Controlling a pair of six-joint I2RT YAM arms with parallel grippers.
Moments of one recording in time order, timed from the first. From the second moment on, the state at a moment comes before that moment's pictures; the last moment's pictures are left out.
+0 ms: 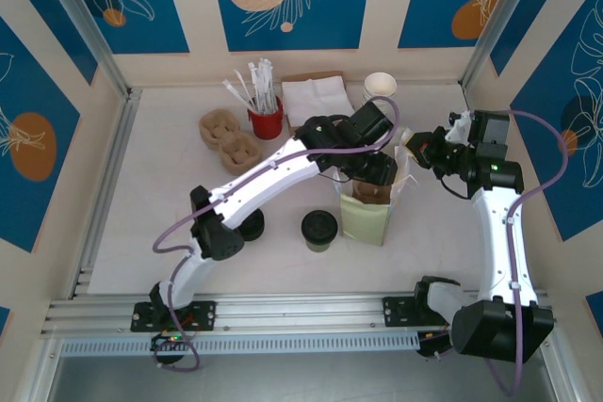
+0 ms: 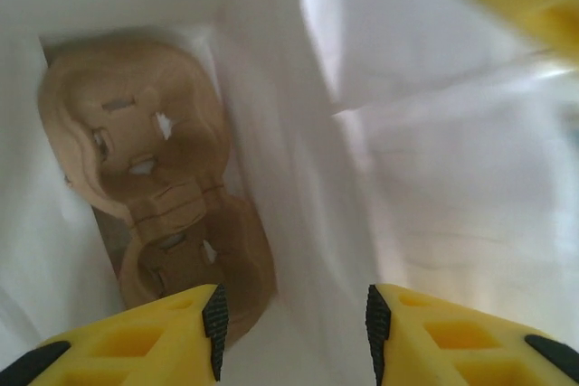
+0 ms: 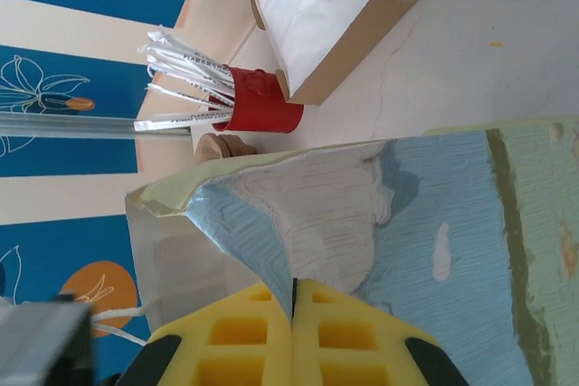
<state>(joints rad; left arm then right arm) -1.05 2.23 2.51 -1.21 0.13 -0.64 -0.18 1.07 1.13 -0.79 -0.70 0.76</state>
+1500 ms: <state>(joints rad) -1.03 2.57 2.53 -1.12 0.14 -0.67 -0.21 1.08 1.08 -0.82 -0.72 0.75</state>
